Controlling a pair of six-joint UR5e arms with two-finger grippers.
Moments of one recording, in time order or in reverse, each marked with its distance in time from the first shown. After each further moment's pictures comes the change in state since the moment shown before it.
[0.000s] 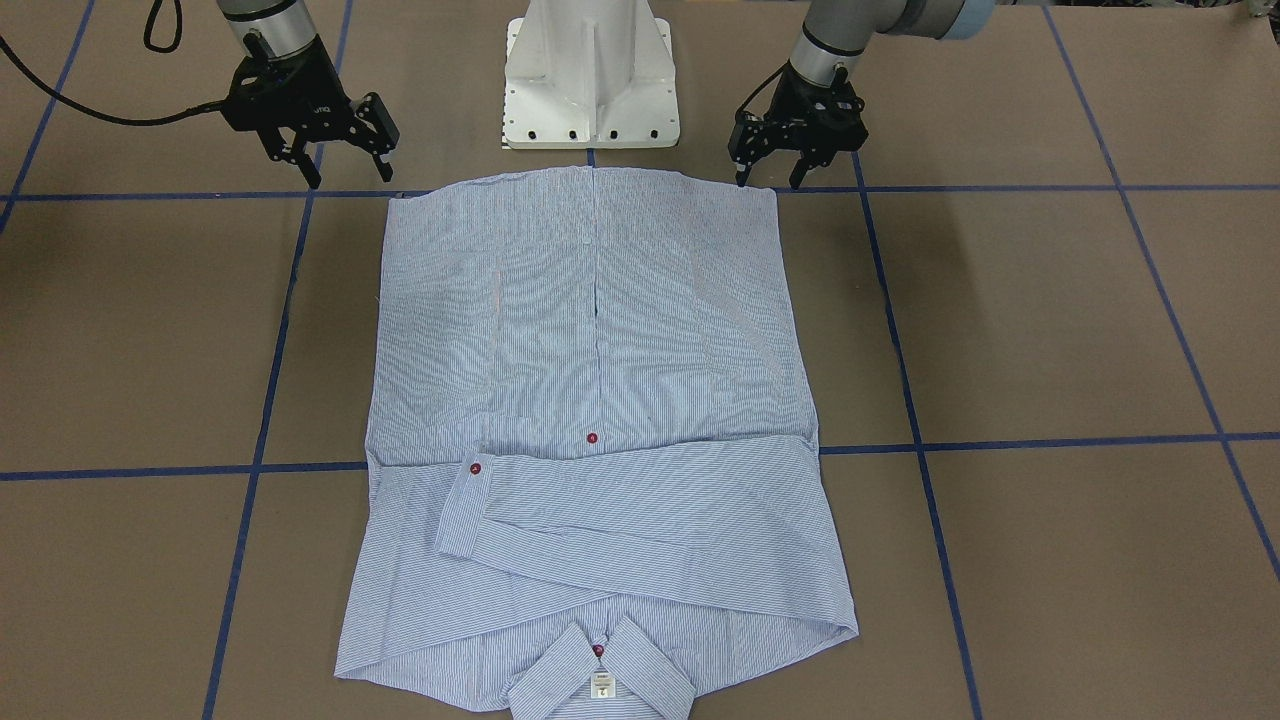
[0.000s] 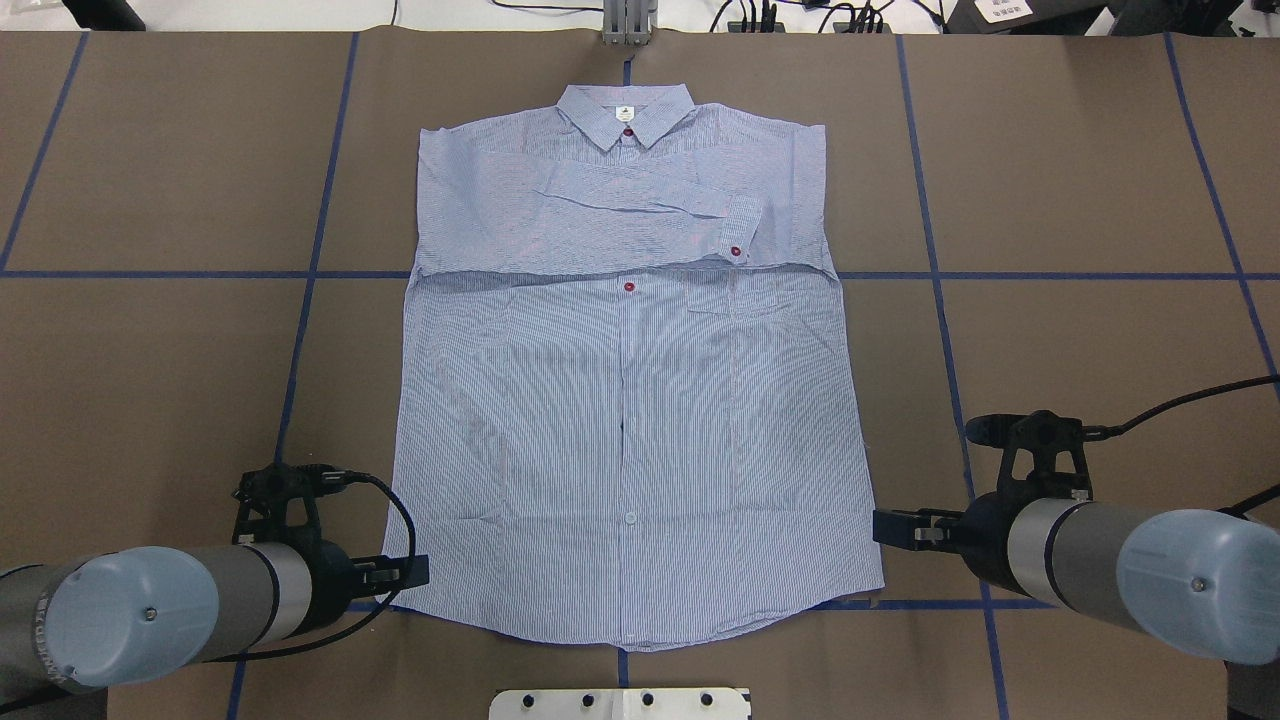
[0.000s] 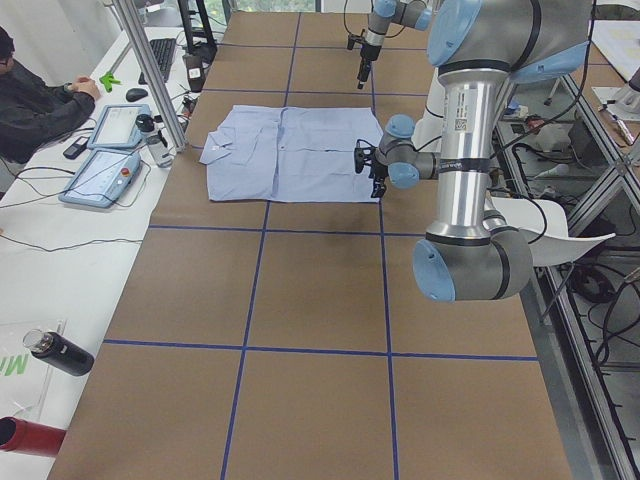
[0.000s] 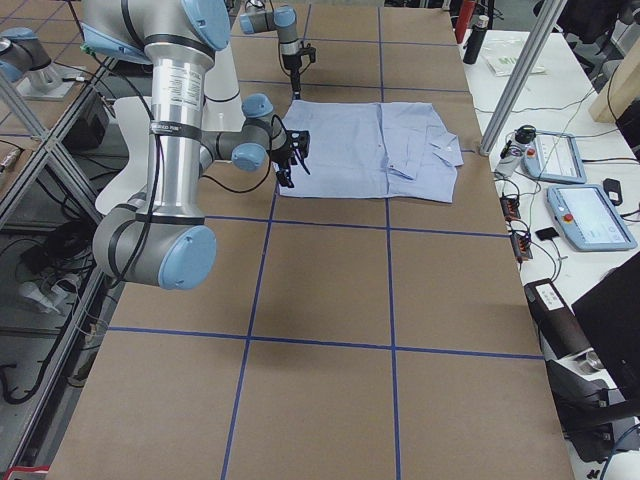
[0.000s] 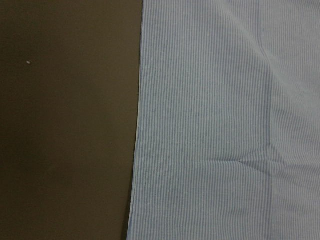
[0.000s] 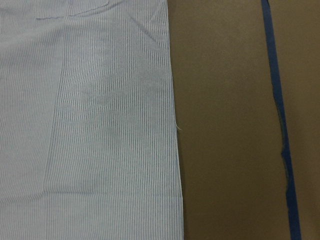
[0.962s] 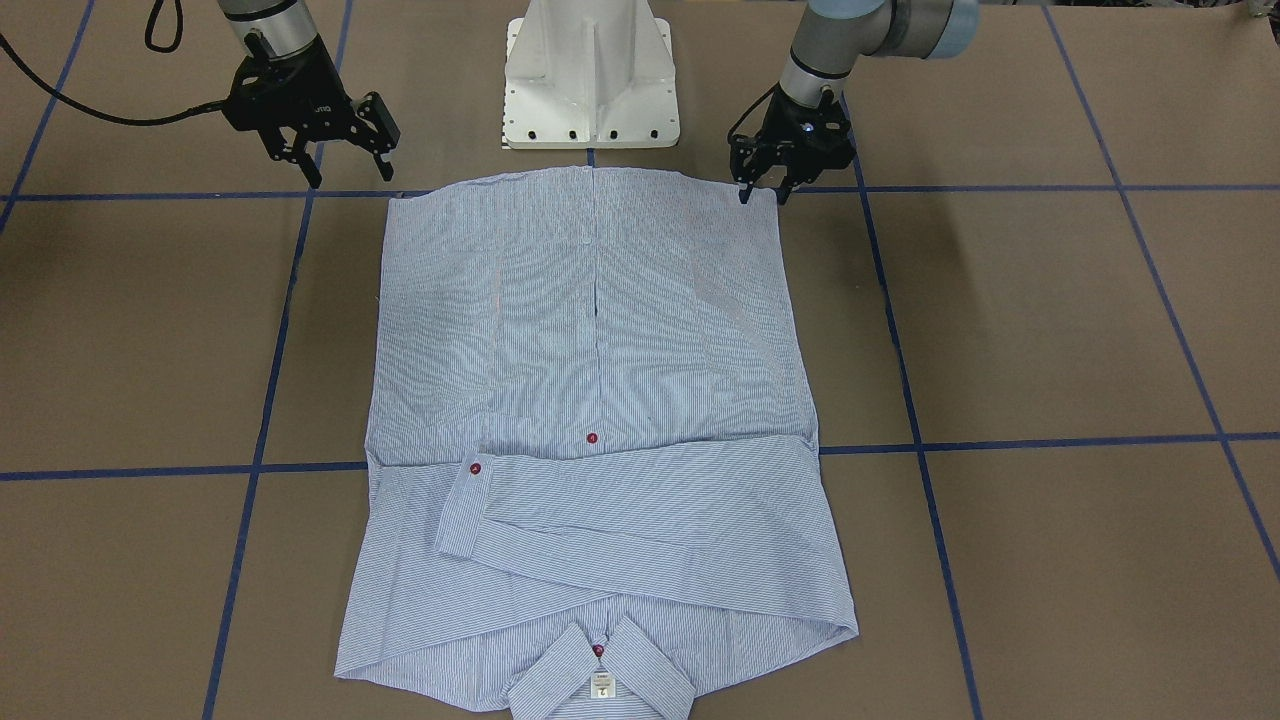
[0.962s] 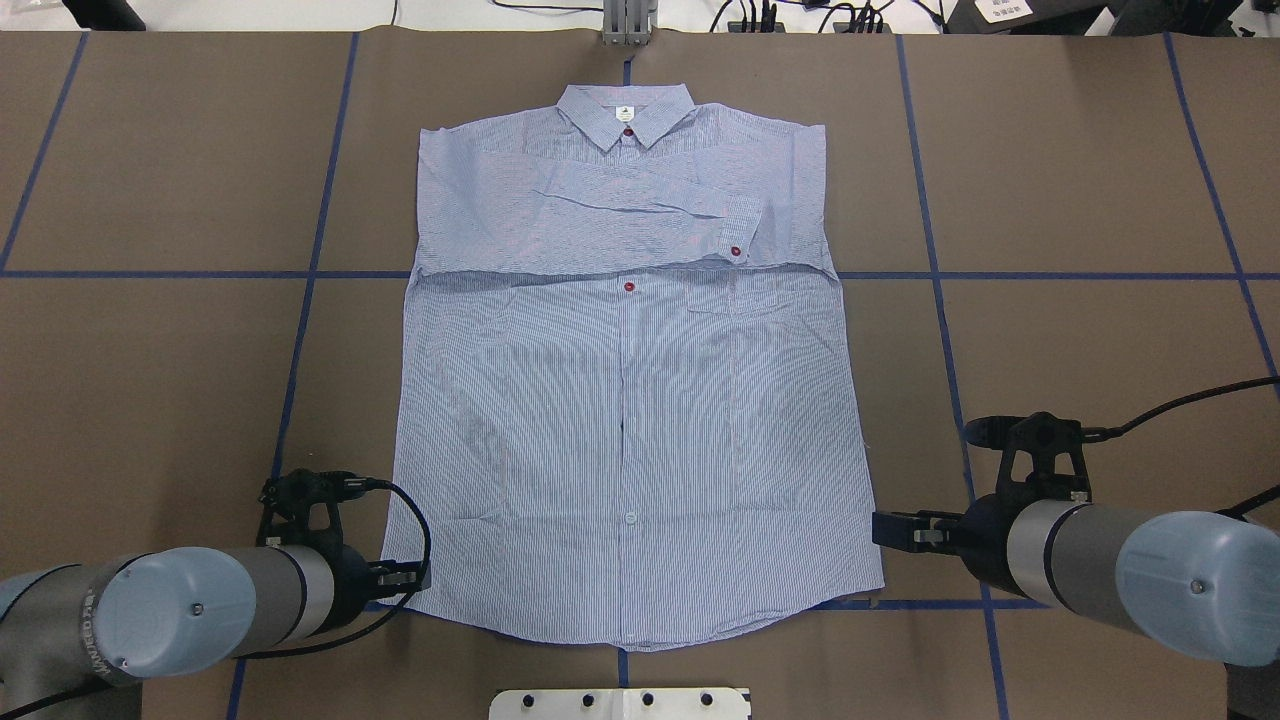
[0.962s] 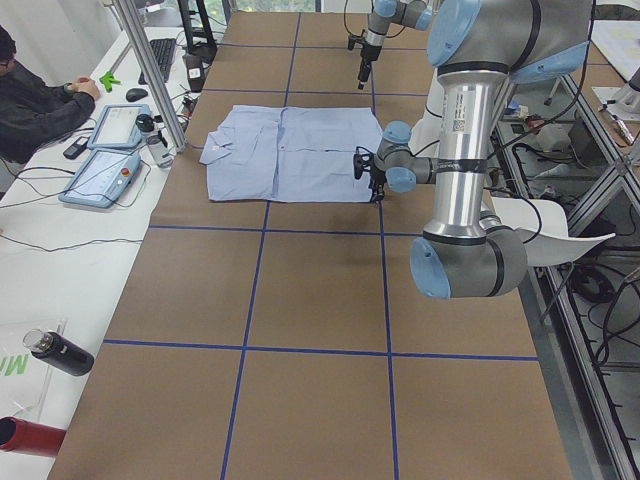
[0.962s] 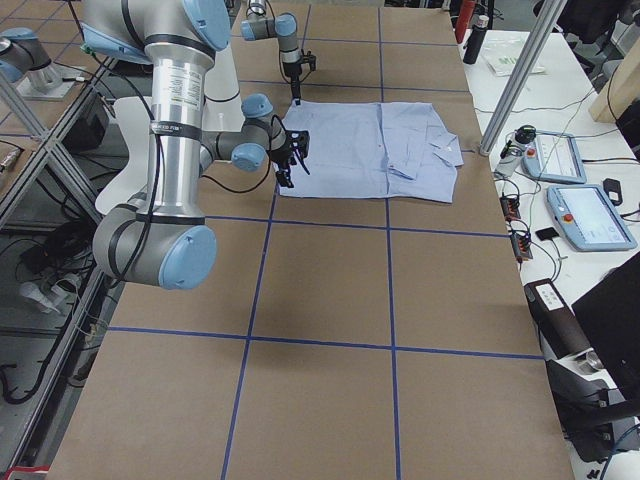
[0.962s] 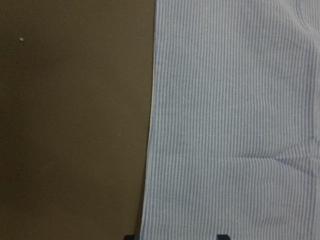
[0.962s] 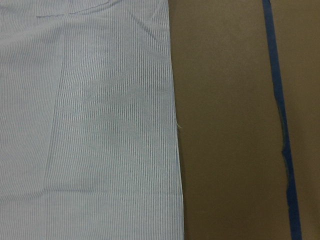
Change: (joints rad) left arm 0.004 -0.034 0.069 0.000 -0.011 0.009; right arm -0.003 0.000 0.000 0.000 0.000 0.000
